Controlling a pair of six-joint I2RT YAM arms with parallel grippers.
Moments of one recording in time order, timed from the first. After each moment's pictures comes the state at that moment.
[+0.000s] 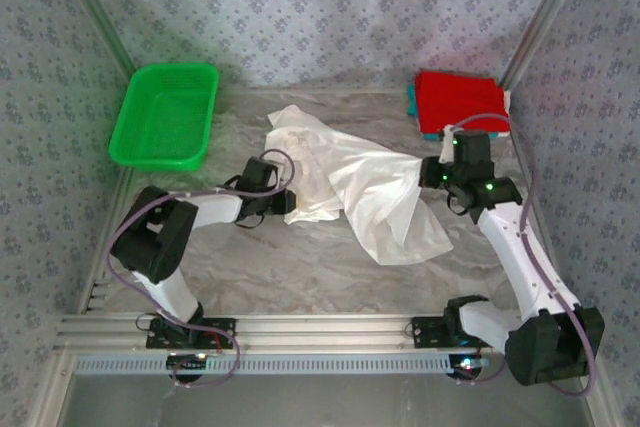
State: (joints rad) left arm -0.49 1.73 0.82 0.00 0.22 -0.42; right arm 0.12 1.08 0.97 -0.61 -0.12 0.26
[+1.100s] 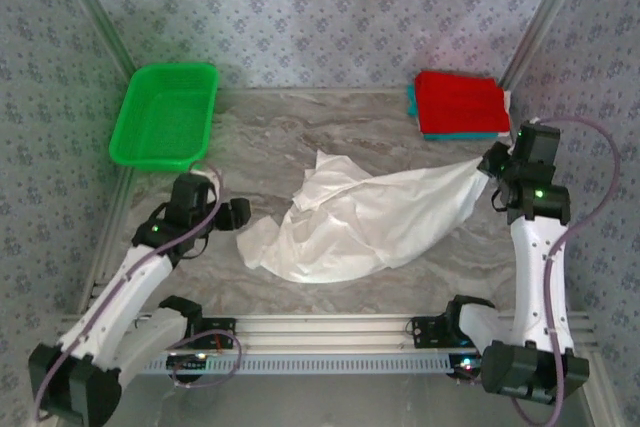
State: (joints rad) left arm -0.35 0.82 0.67 -0.60 0.03 -0.35; right arm -0.20 1.01 1.13 -0.79 0.03 0.40
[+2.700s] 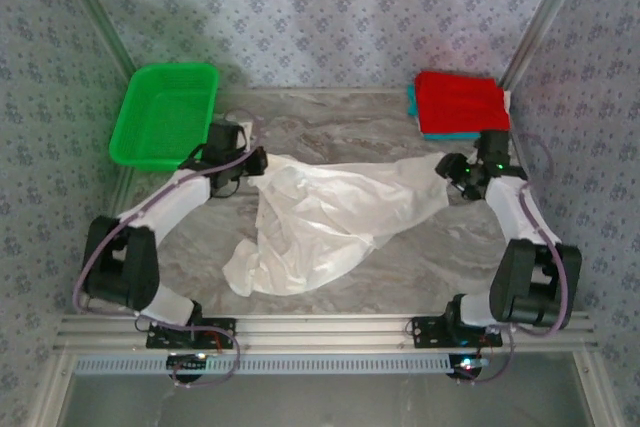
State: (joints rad) left arm -0.31 1.46 0.99 -0.27 0.17 -0.35; right arm -0.11 1.40 0.96 -0.52 -0.20 0.47
